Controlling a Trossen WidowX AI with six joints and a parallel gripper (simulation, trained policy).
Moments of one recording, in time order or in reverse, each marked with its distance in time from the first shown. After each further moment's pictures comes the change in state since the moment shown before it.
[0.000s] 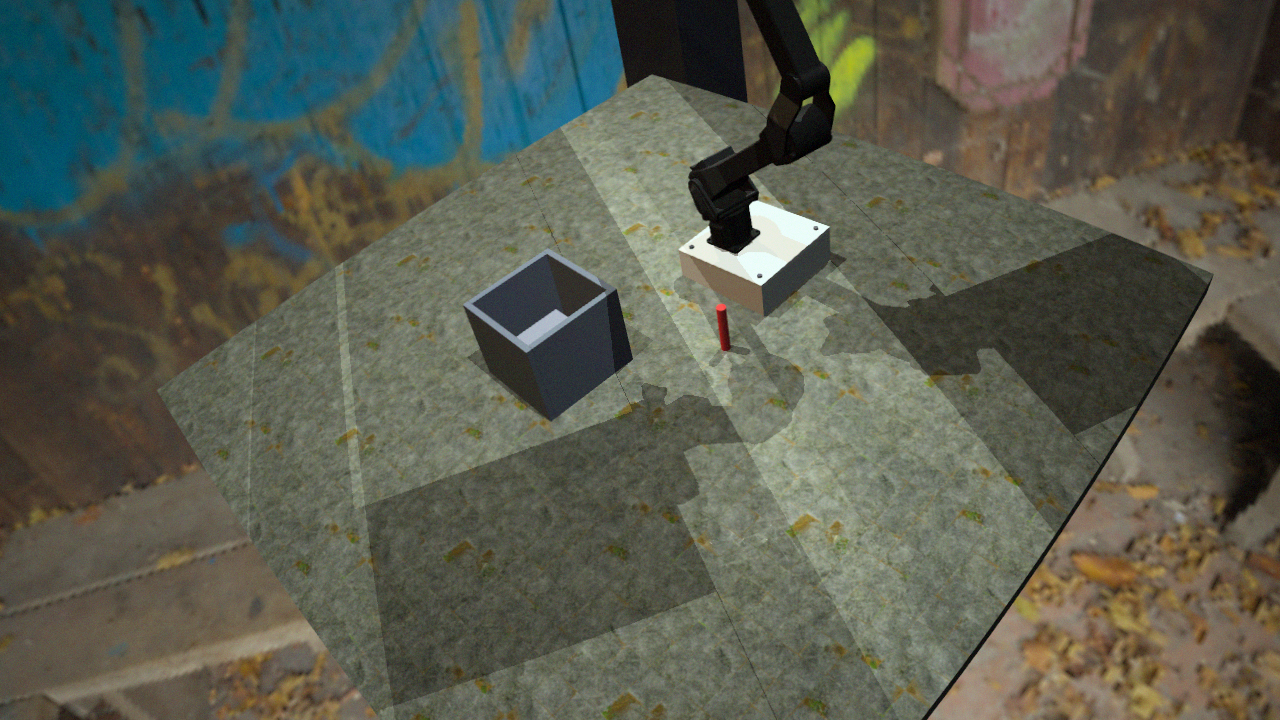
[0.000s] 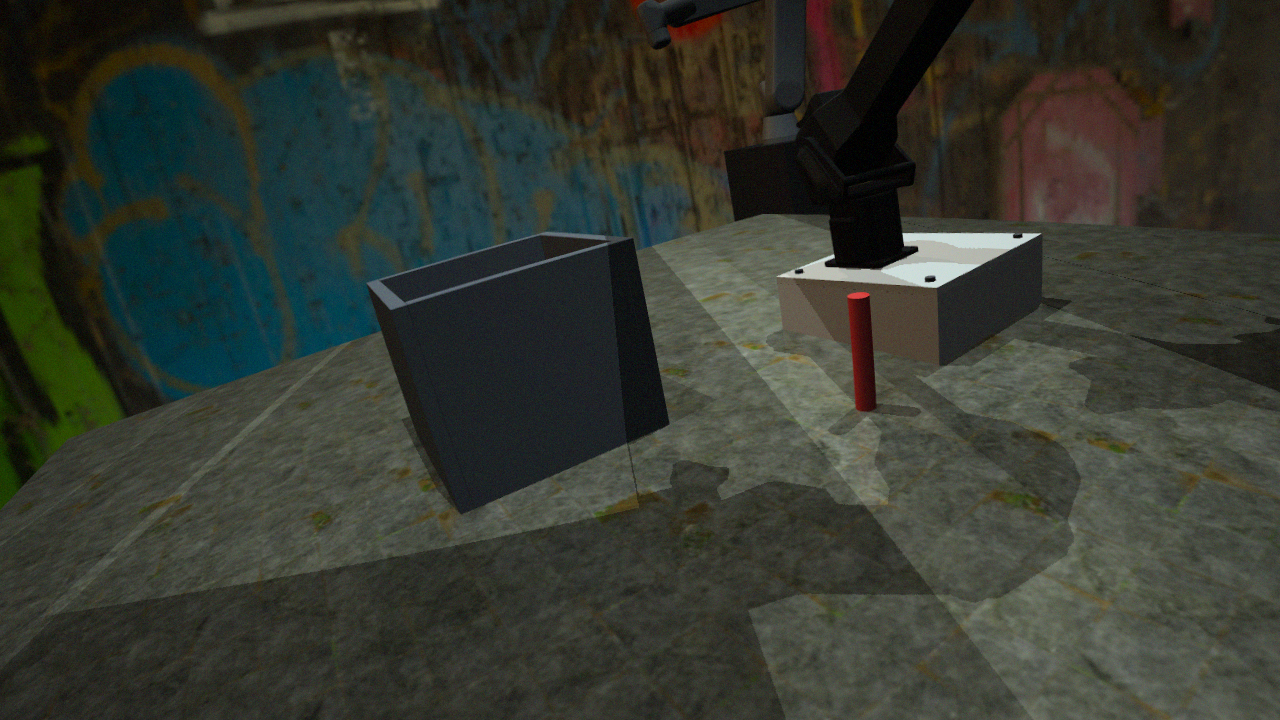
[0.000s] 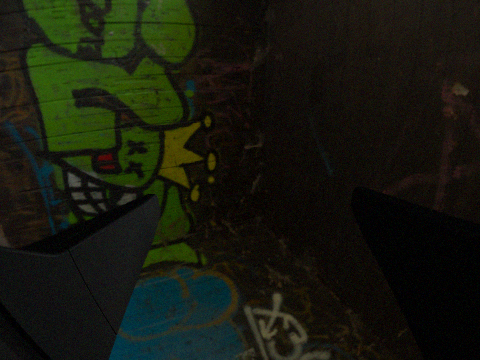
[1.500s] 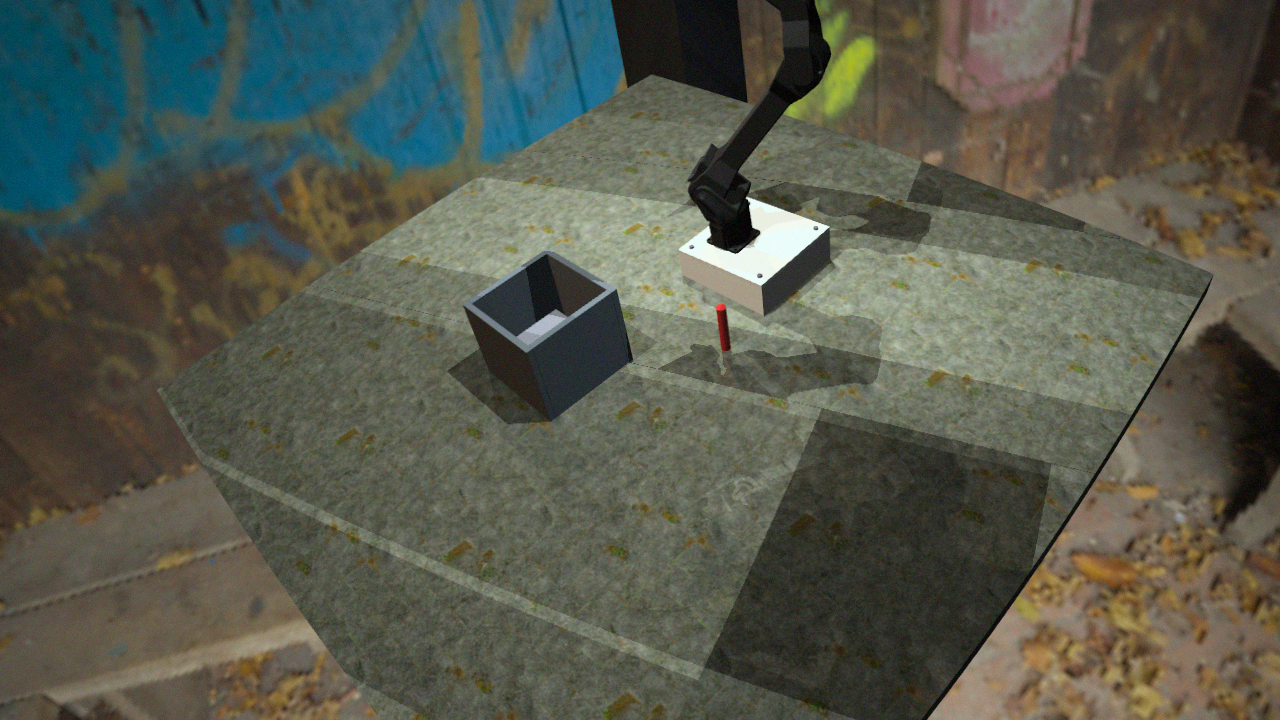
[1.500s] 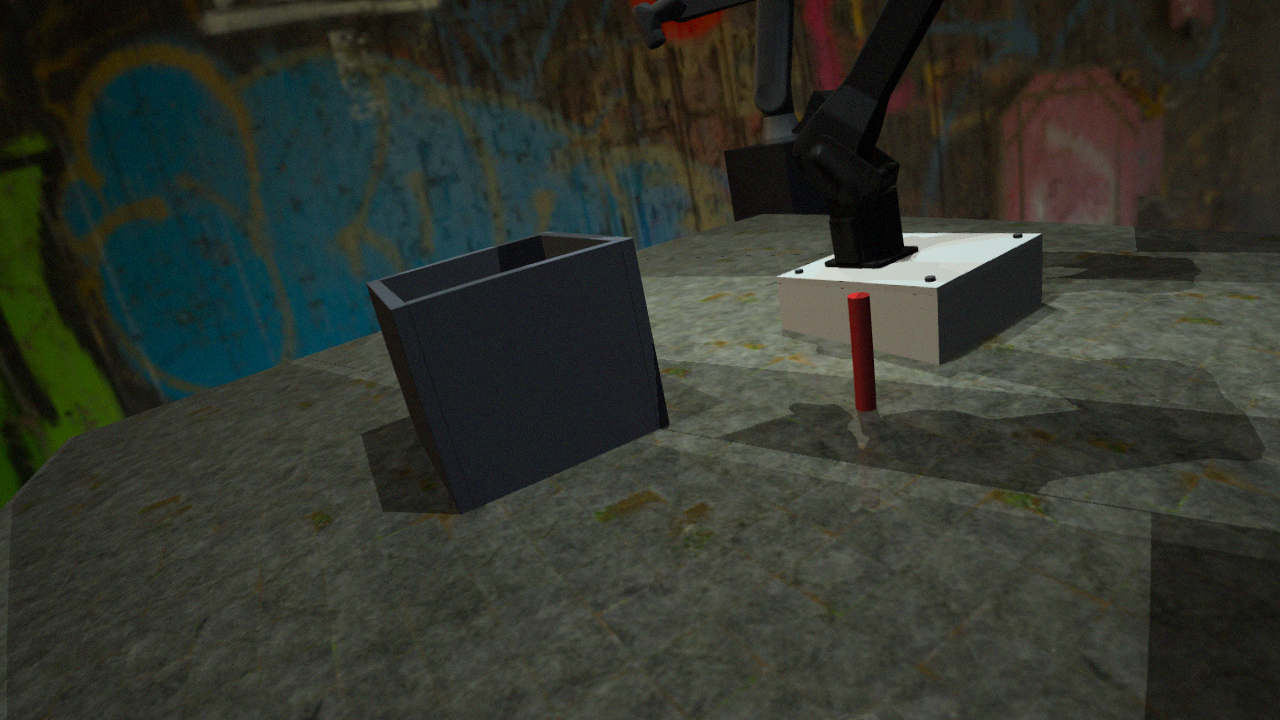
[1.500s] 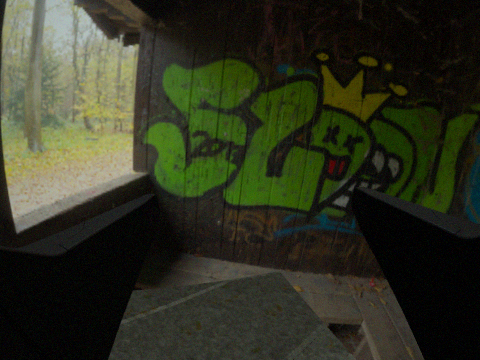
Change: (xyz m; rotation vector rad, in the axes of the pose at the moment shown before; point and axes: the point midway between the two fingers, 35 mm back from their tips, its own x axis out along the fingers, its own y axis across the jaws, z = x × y) arm 0.044 0.109 -0.087 1.498 0.063 0.371
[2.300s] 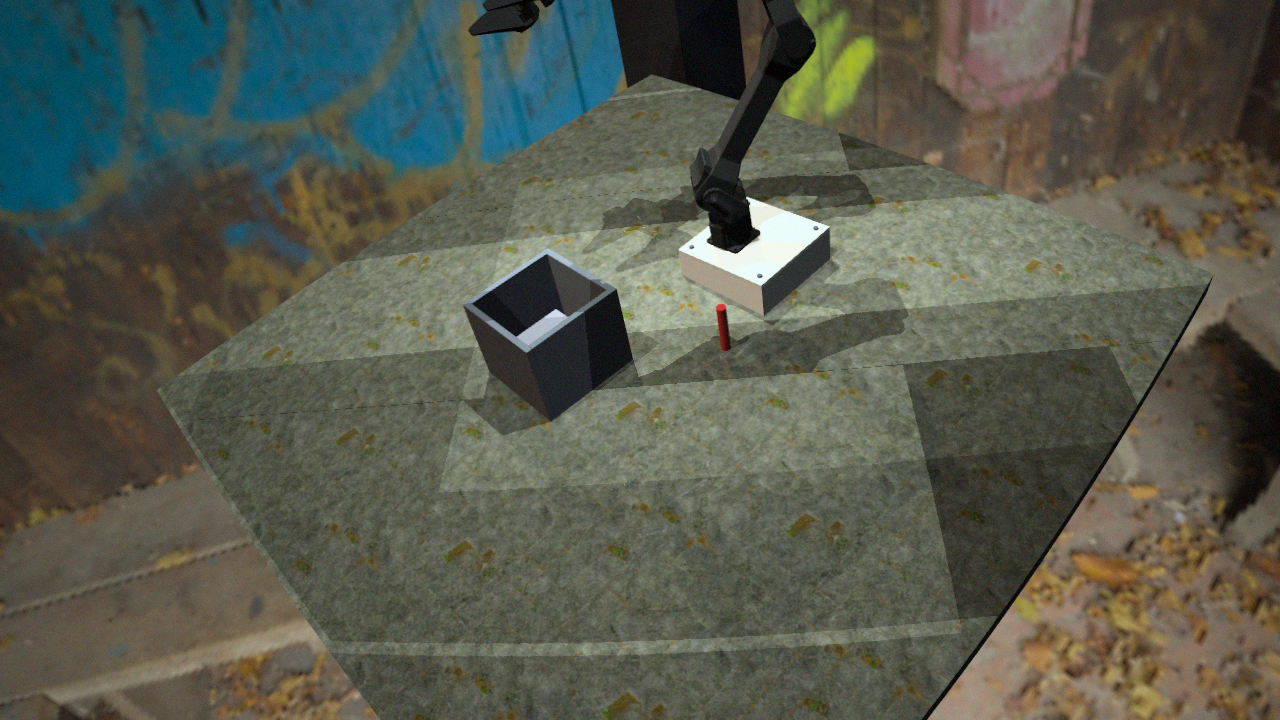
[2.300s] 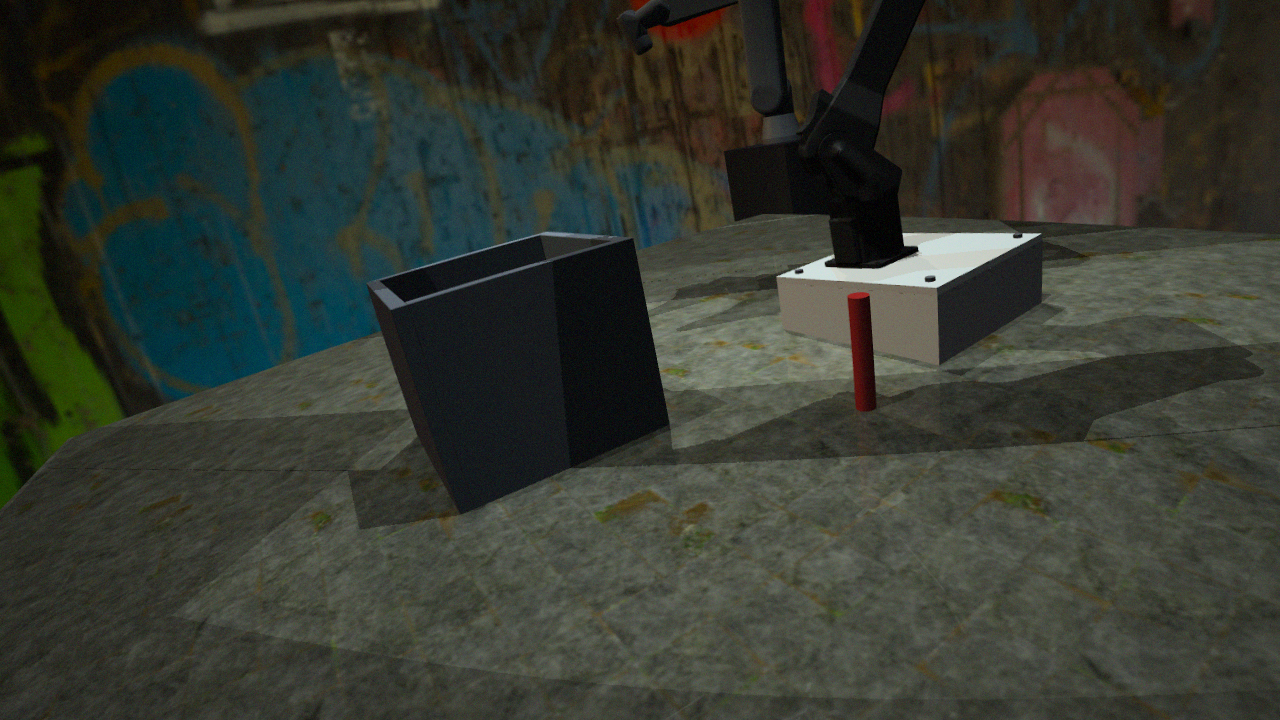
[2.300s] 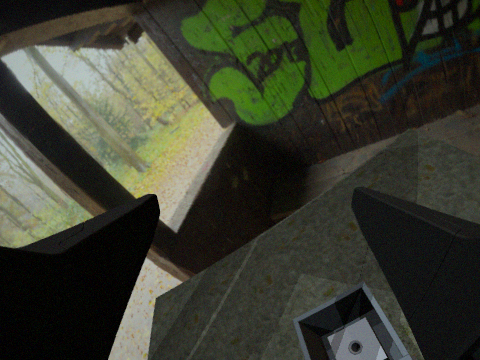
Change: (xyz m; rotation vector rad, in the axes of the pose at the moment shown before) arm 0.044 0.053 -0.085 0.720 0.341 0.202
